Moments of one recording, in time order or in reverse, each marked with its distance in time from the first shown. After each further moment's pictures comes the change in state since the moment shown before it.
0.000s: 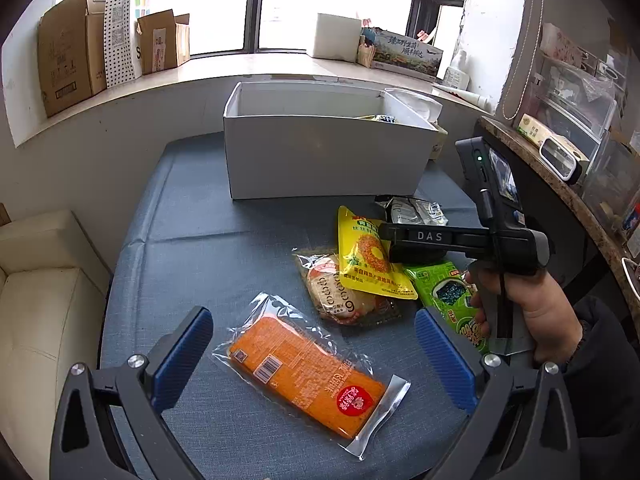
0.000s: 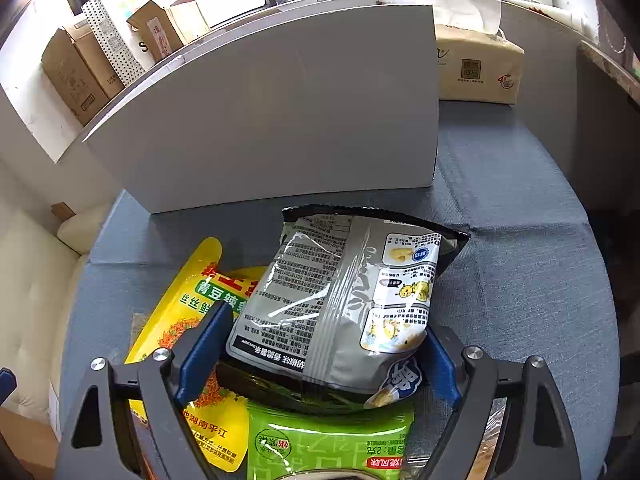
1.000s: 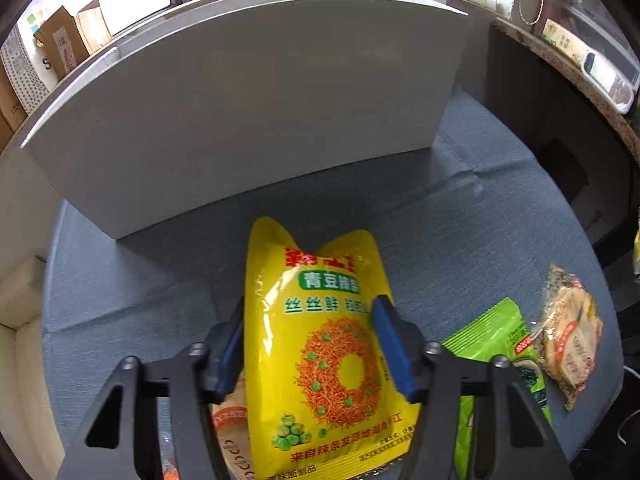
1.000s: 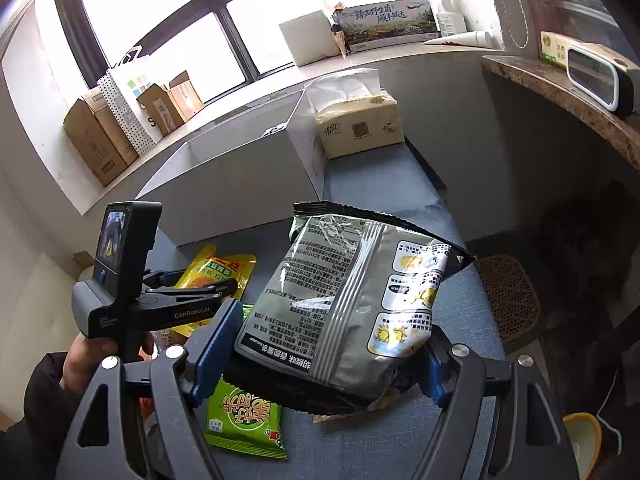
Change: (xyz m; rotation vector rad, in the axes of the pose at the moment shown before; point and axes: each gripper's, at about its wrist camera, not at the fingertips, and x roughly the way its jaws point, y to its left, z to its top) left arm 0.177 -0.068 0.064 0.165 0.266 0.035; right arm -0.147 -0.069 -0.062 0.104 -0.212 0.023
